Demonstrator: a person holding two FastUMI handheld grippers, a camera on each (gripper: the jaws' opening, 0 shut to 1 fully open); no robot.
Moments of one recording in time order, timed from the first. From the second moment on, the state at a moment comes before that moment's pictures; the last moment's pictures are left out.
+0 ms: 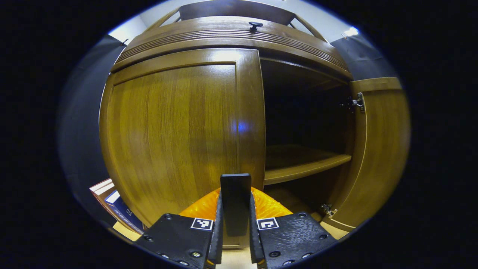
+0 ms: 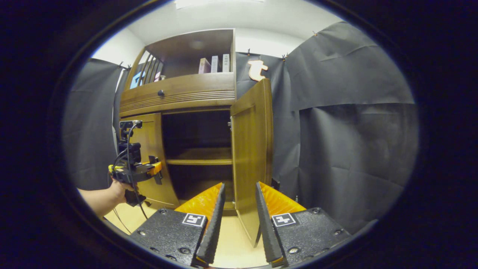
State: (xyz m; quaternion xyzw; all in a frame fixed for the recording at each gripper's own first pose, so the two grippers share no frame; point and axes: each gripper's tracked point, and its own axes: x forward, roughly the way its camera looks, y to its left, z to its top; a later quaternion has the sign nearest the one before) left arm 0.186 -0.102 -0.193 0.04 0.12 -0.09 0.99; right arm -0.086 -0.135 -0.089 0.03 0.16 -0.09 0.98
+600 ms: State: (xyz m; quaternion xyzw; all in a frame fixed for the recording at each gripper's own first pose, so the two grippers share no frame) left arm 0.133 -0.086 -0.188 0.02 0.14 -0.07 0.99; right arm -0.072 -0.104 -0.091 0.03 0.15 -0.04 0.99
